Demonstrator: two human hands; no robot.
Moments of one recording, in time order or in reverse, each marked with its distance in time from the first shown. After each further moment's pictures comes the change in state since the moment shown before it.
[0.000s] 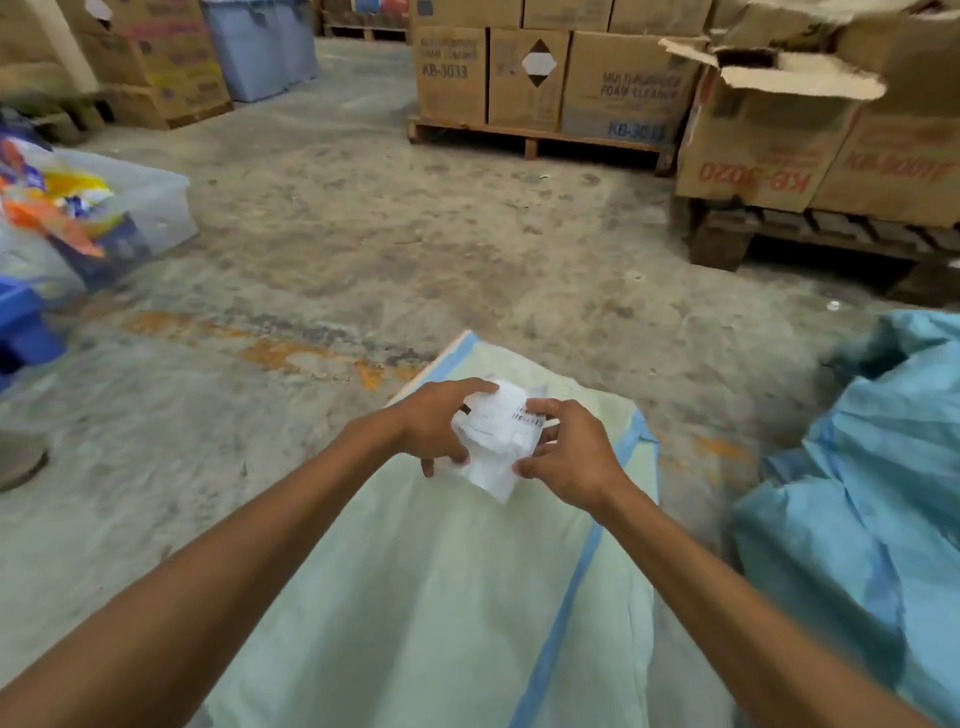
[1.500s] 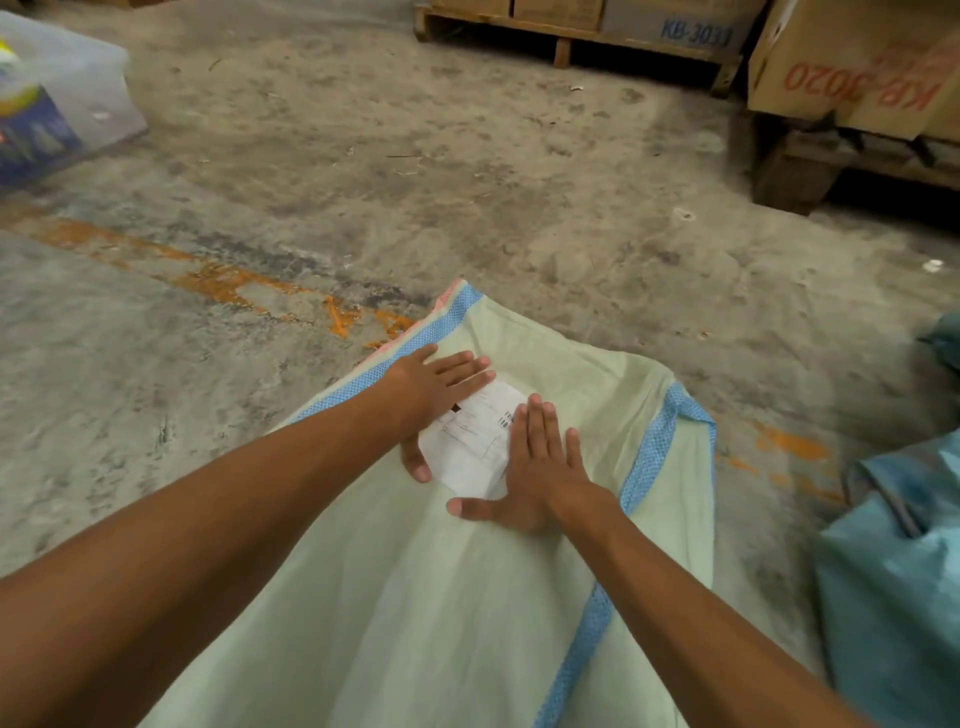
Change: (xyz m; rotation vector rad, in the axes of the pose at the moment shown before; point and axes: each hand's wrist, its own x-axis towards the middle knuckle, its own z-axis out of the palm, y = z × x) left_hand 0.135 -0.091 0.044 1.117 -0.250 0.079; right_hand 0.082 0.102 0.085 -0.811 -0.440 0.045
